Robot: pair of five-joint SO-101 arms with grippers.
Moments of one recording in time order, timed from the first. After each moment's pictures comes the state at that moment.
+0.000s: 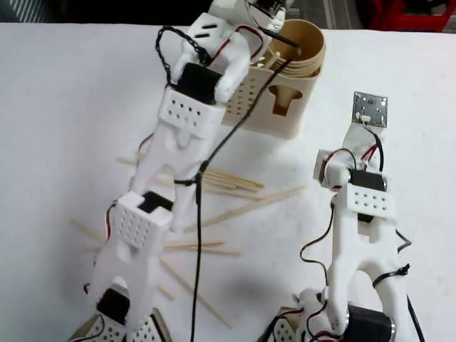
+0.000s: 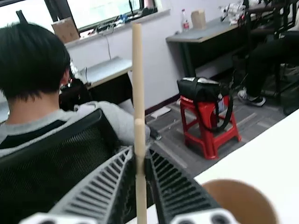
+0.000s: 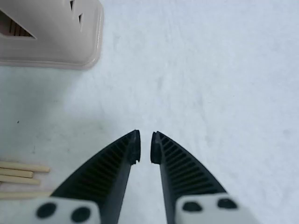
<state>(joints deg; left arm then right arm) 21.8 43.0 -75.5 46.5 -15.6 8.4 -24.4 45.7 41.4 2.0</state>
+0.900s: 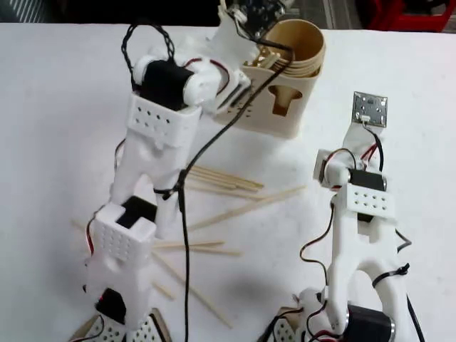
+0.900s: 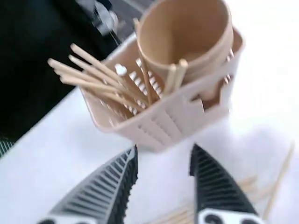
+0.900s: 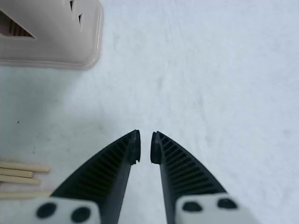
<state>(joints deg) 20.2 31.6 -75.5 99.9 -22.5 8.4 -24.4 45.7 41.4 2.0</state>
